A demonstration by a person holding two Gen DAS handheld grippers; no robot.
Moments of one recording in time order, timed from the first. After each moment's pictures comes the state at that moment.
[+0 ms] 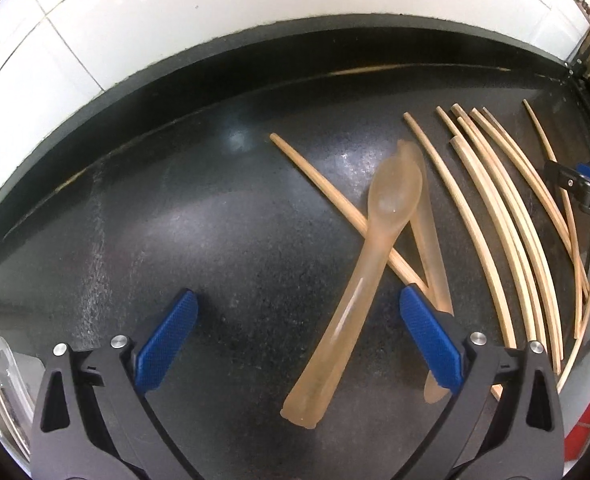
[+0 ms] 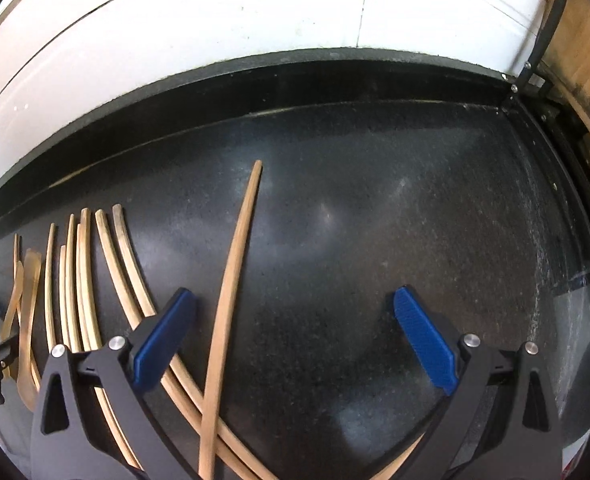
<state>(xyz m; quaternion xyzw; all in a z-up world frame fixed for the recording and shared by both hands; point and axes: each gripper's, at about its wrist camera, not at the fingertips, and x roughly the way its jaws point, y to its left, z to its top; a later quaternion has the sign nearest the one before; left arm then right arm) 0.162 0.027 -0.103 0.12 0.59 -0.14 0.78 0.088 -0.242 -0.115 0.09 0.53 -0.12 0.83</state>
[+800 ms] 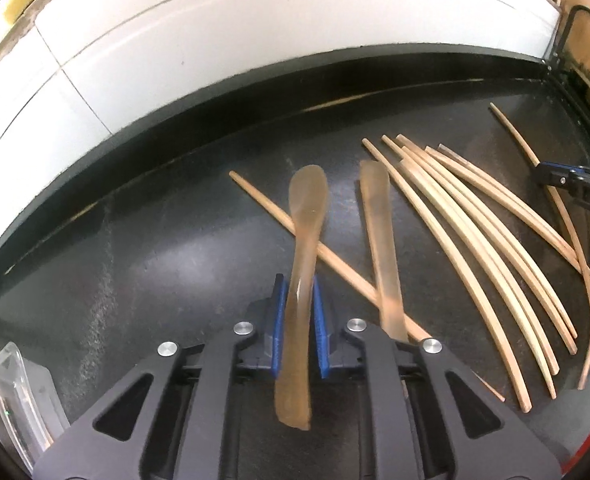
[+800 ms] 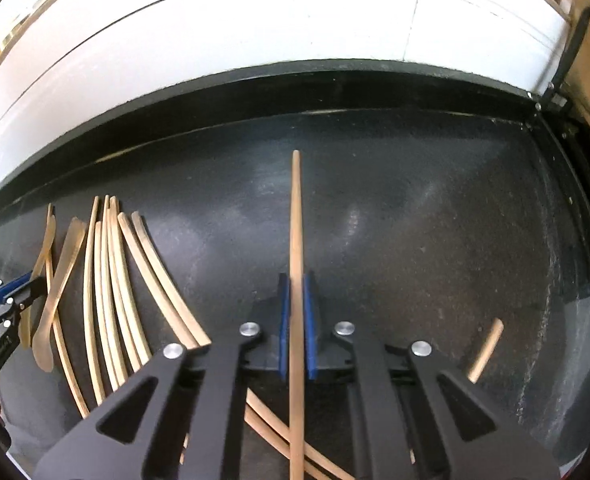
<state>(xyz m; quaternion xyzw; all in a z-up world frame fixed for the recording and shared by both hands) 0.119 0.004 -0.097 0.15 0.52 -0.15 0.83 0.091 -0.215 -0.099 0.08 0.53 -0.06 0.84</state>
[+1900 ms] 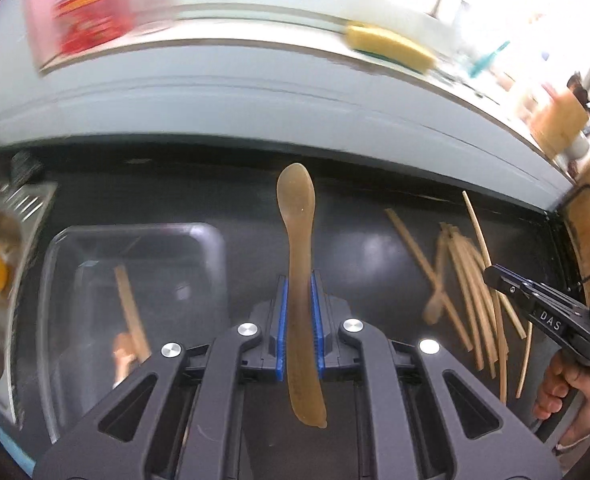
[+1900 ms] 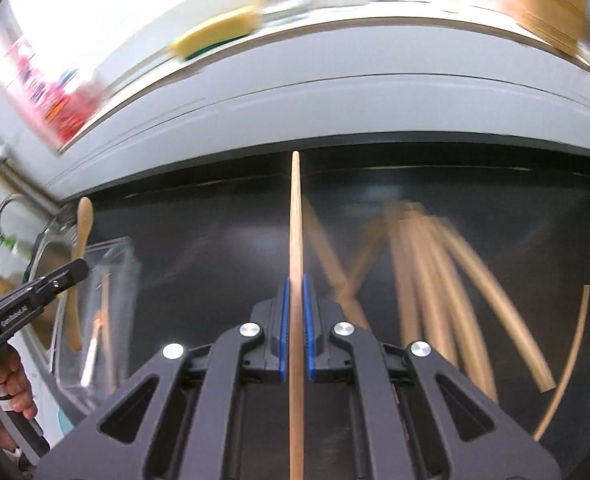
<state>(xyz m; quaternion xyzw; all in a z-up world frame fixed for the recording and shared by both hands) 0.039 0.231 0.032 -0.07 0.49 -0.05 0.87 0.039 -0.024 0.002 0.11 0.48 0.11 0.86</state>
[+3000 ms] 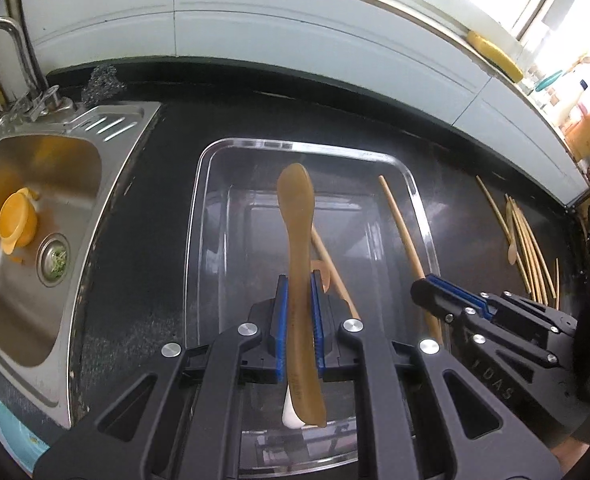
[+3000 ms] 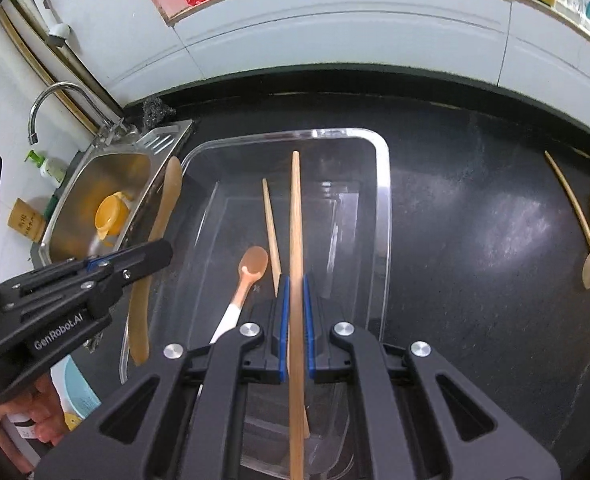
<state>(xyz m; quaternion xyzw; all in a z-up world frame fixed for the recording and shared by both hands) -0.011 0.407 -0.012 -0.10 0.52 -0.04 0.85 -0.007 0.254 -0.028 0.04 0.51 0.18 0.84</state>
